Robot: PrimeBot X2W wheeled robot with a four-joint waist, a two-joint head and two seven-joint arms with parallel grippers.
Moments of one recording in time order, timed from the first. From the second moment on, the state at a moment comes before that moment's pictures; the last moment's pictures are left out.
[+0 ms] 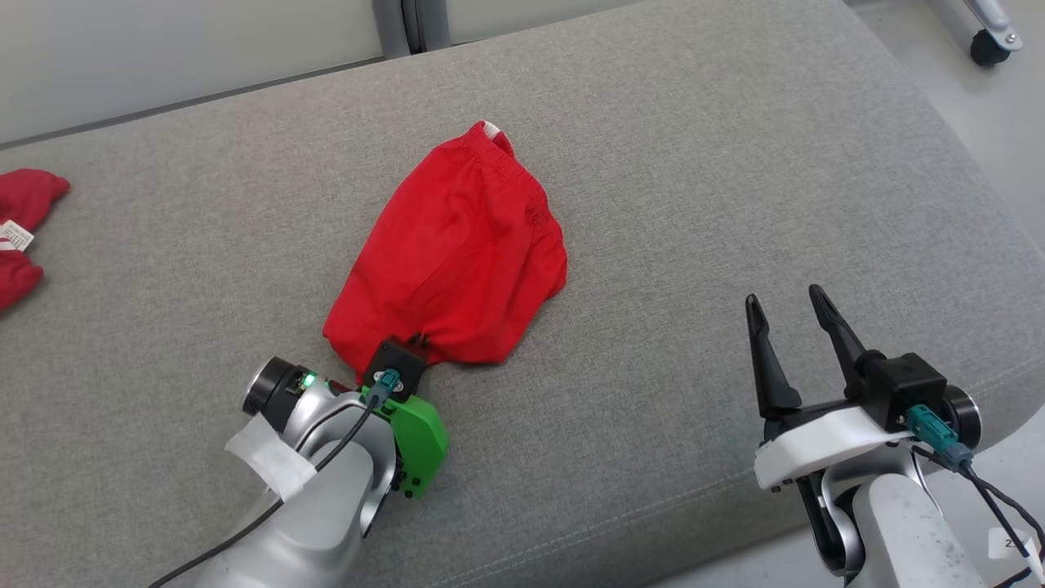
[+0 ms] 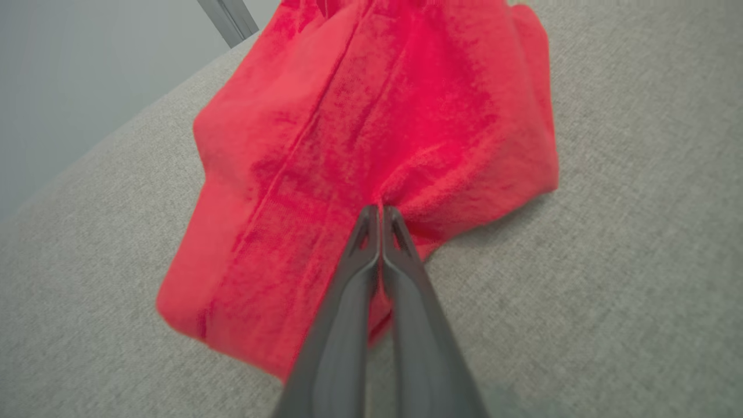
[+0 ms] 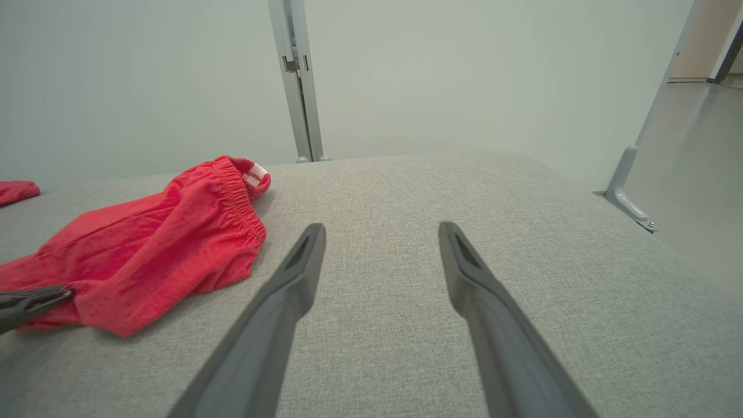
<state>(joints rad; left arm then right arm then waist) -0.65 0.09 -0.75 1.03 -0.27 0.03 -0.23 -0.18 -0.05 0.06 0.22 0.10 0.13 -0.25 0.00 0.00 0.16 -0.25</state>
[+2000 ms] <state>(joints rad) -0.80 0.12 -0.57 1.01 -0.46 0.06 -0.24 -0.26 -0.05 0.21 0.30 0.12 0.13 -0.25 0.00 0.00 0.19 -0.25</state>
